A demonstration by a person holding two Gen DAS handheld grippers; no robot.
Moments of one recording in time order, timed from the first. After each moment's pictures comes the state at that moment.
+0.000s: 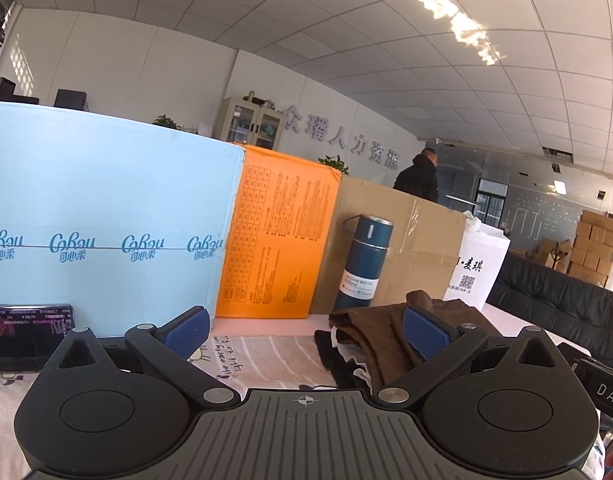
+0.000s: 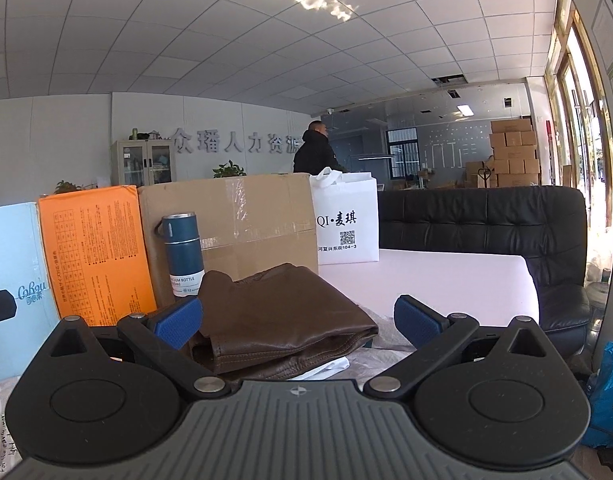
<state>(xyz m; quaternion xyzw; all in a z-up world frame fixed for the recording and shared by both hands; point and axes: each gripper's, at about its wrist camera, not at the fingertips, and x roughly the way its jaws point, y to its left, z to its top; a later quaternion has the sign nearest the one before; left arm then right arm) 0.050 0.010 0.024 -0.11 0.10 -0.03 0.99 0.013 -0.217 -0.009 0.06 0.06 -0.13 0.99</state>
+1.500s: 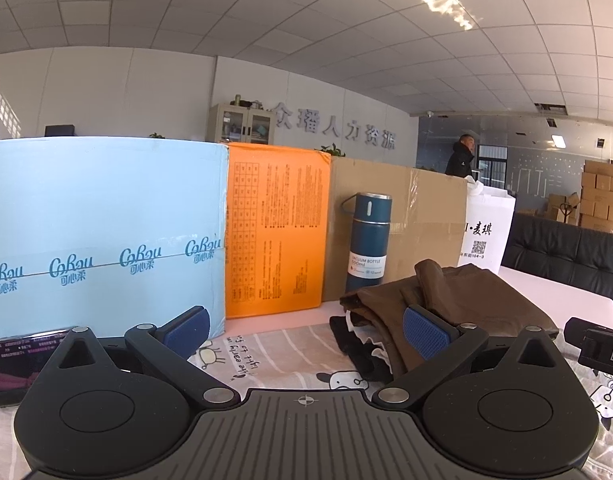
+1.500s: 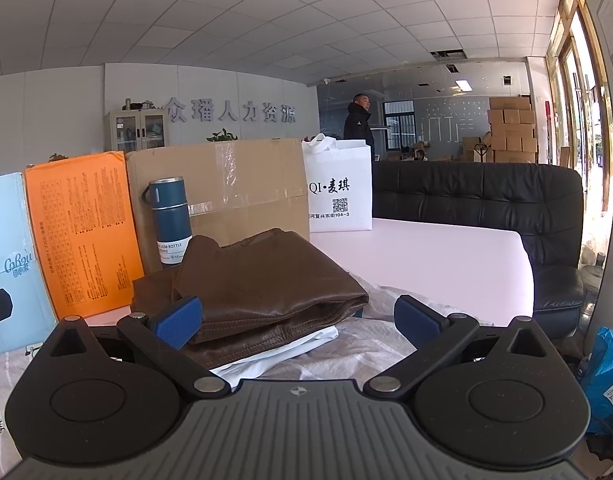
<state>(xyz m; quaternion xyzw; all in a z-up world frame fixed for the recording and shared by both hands) 0.048 -0.008 0.016 -0.03 0.11 -0.03 0.99 0.027 -0.230 -0.022 0.06 0.11 -0.13 0.98</state>
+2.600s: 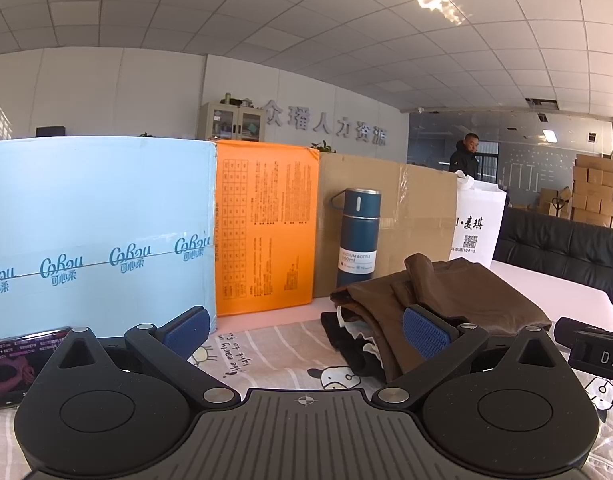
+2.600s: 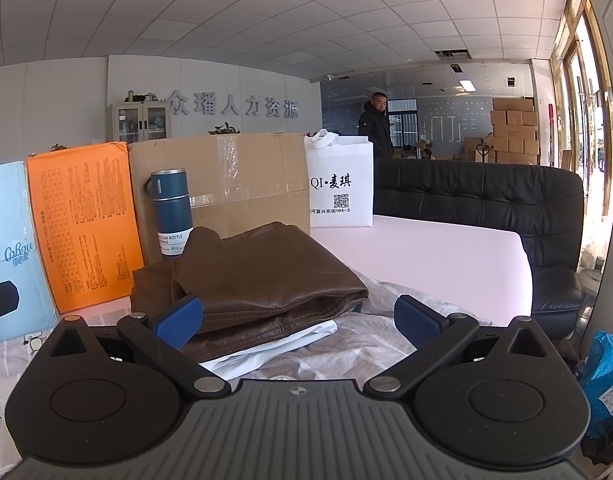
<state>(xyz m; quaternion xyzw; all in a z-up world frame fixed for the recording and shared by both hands) 0.050 -0.013 0.015 -0.02 0.11 -0.04 0.99 0.028 -0.228 -0.025 0.05 0.12 -0.13 0.98</state>
